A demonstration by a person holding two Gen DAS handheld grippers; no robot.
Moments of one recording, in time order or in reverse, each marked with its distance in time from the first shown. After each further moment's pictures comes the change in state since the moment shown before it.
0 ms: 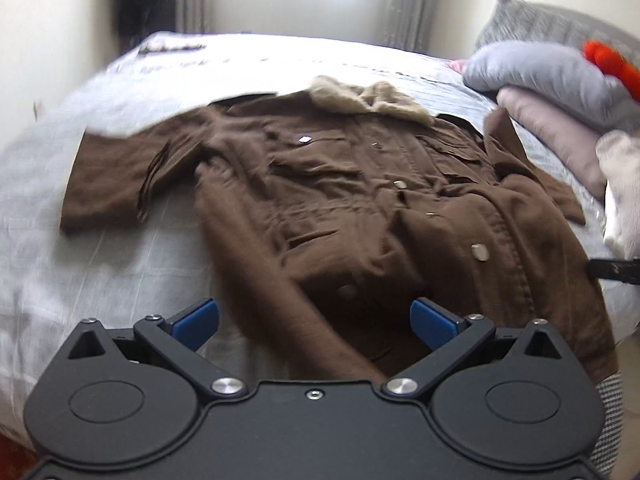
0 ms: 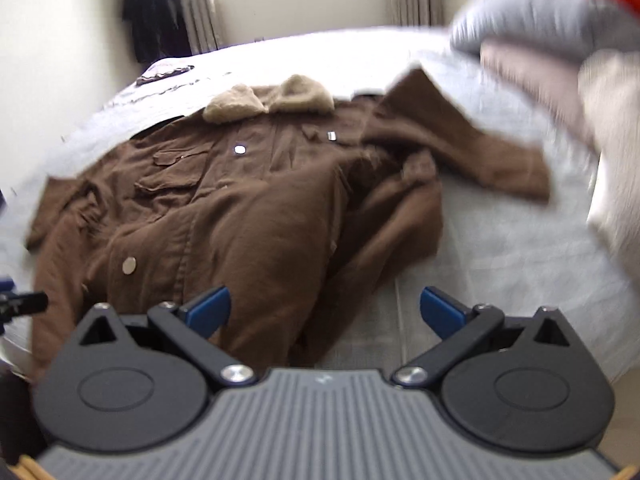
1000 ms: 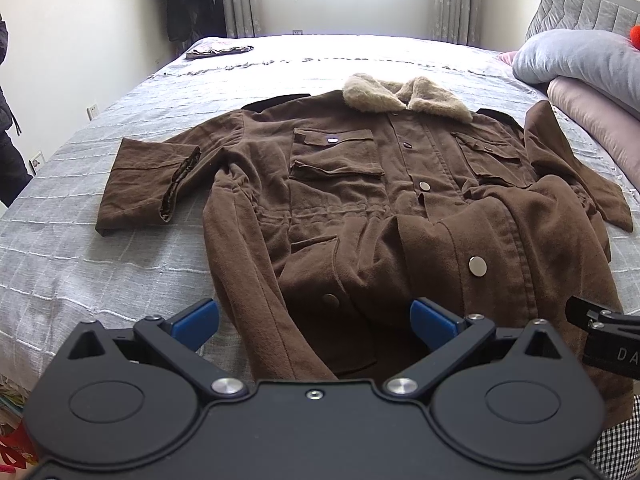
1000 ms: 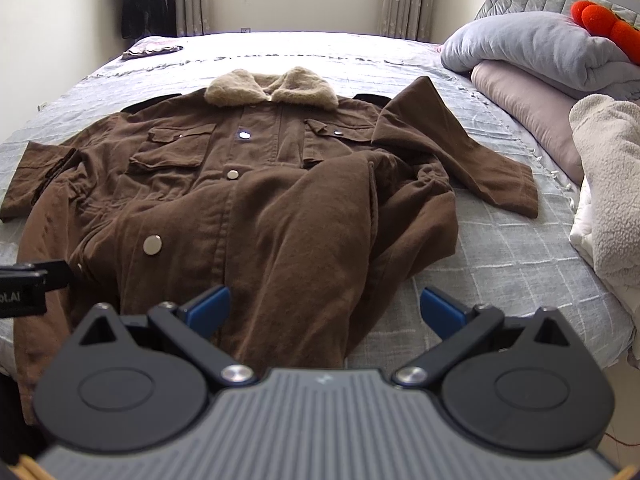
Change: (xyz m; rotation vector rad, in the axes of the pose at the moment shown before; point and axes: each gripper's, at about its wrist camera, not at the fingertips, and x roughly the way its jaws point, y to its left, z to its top) left arm 0.006 -0.070 0.005 0.015 -0.001 0.239; right arm 0.005 0.078 -0.016 -0.127 -0.032 -0.176
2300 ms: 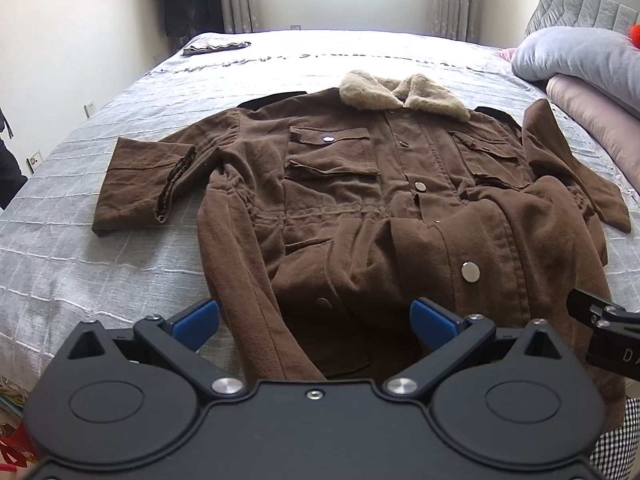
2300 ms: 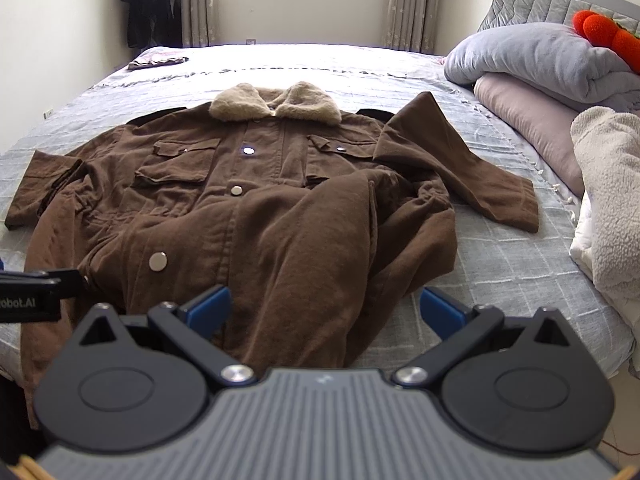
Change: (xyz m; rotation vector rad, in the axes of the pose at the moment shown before) left arm -0.001 -0.005 0.008 -0.004 0.018 -0.001; right arm -0.007 -0.005 0.004 -0.008 -0.037 0.021
